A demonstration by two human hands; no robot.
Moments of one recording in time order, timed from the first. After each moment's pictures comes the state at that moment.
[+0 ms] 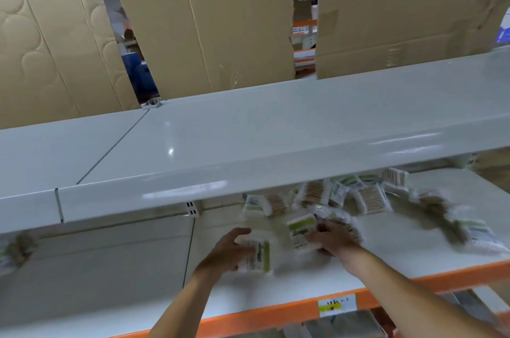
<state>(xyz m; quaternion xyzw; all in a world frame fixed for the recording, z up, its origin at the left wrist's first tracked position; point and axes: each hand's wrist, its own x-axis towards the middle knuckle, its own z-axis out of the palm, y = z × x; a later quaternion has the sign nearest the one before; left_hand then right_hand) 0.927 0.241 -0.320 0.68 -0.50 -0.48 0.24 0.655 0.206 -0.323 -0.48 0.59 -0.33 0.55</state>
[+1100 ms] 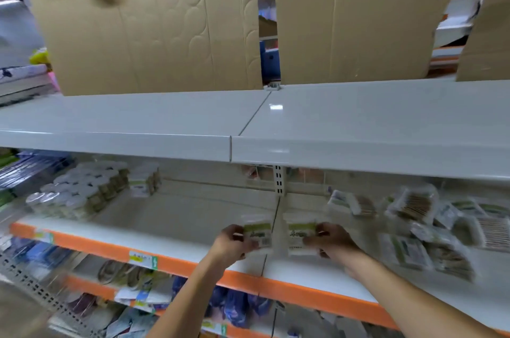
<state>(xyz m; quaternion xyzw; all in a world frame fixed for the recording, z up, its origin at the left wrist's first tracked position) 1.059 0.357 -0.309 0.73 -0.30 -0.41 0.45 0.819 0.239 -0.318 -0.65 0.48 -0.21 0.55</state>
